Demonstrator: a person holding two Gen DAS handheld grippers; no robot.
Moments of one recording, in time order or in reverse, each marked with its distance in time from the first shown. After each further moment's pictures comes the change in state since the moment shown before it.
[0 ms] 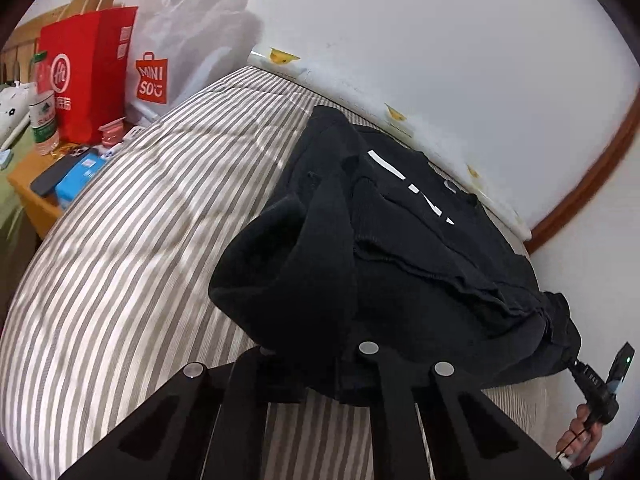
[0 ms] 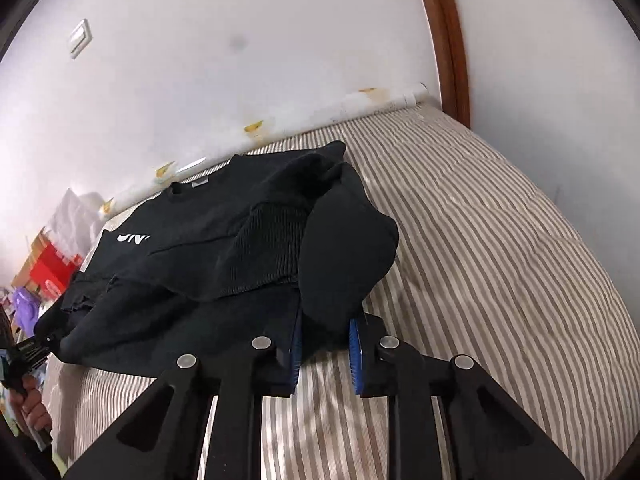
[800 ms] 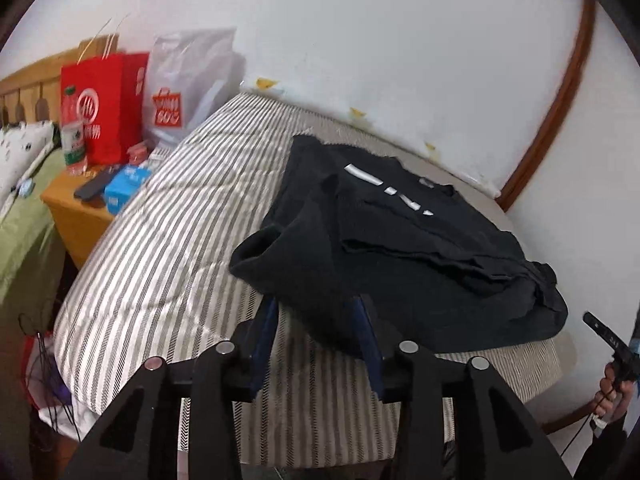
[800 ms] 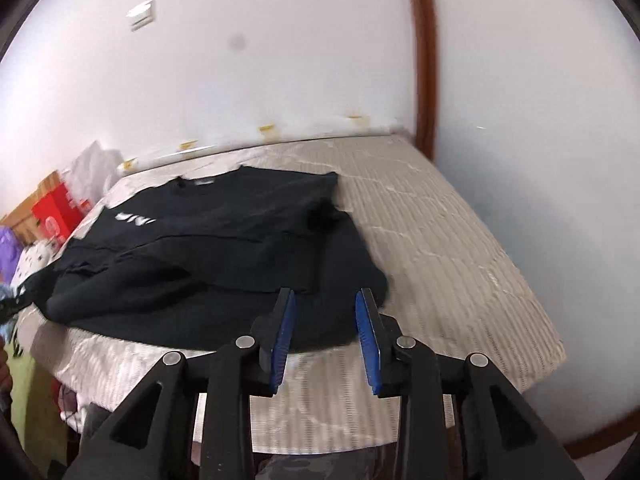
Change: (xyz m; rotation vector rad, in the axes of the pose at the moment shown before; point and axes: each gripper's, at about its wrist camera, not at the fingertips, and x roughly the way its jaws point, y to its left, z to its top) left arm -0.113 0.001 -0.085 0.169 -0.087 -0.006; right arm -0.120 0.012 -0.078 -0.184 -0.079 -0.073
